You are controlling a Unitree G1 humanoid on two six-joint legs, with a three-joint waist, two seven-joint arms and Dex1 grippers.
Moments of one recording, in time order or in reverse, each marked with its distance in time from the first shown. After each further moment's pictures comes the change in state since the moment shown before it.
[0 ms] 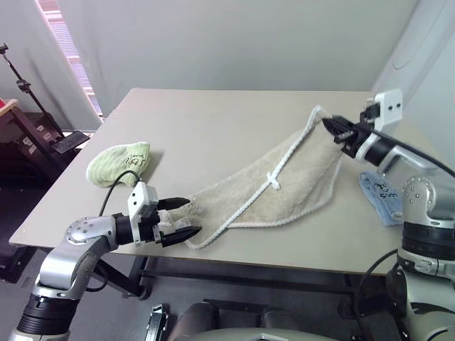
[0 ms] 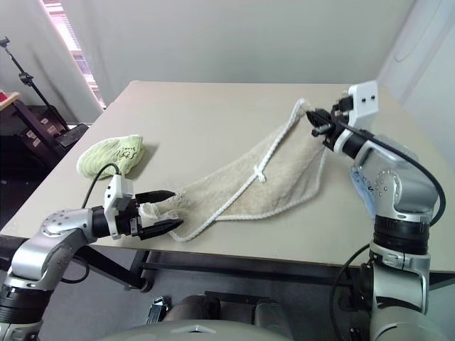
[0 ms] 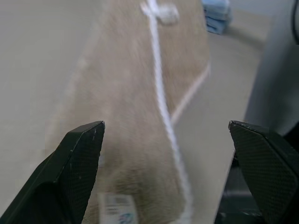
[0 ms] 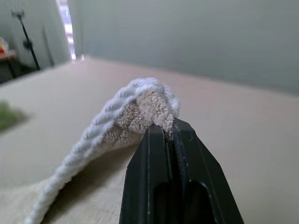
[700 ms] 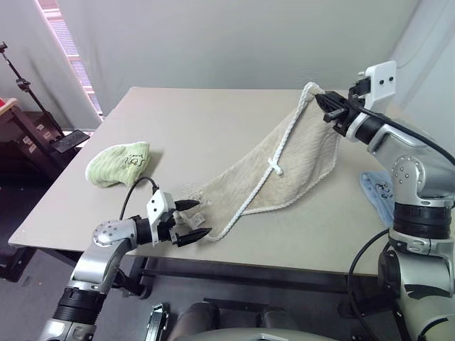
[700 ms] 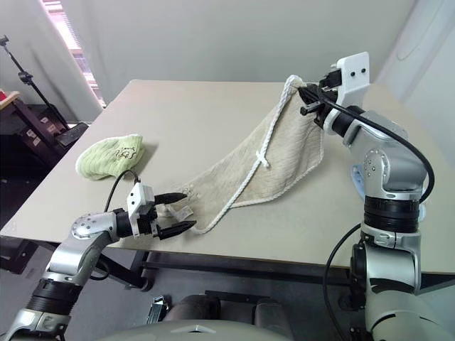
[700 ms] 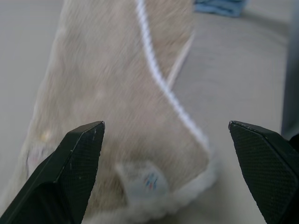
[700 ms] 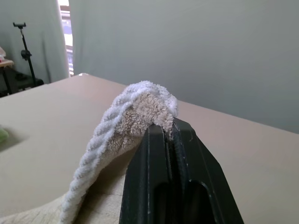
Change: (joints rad) left arm -0.060 -0.109 -0.082 0.202 0.170 -0.288 -0.030; right arm -0.110 0.004 0.092 0.066 -0.040 -0.059 -0.038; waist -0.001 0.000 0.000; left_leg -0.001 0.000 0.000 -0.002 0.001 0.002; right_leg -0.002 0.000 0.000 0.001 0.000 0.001
